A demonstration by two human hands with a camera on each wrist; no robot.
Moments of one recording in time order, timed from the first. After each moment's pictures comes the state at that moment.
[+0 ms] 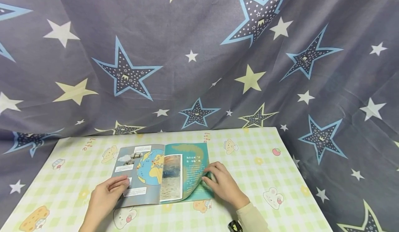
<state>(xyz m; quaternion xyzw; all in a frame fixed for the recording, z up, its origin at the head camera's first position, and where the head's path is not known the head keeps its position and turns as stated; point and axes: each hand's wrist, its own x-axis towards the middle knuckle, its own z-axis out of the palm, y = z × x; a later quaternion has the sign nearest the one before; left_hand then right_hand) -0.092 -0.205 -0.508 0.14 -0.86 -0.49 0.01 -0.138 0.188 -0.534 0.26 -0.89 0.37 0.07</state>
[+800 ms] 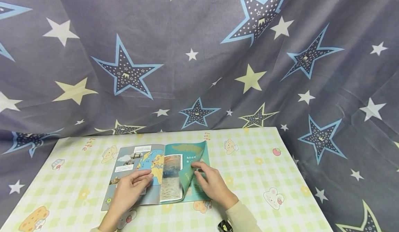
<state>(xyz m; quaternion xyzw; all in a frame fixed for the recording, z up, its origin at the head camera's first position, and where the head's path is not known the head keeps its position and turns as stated) -0.108 -0.149 -0.510 0.05 -0.82 -0.58 -0.01 -0.142 0.148 -0.527 0.31 -0.84 0.45 0.10</state>
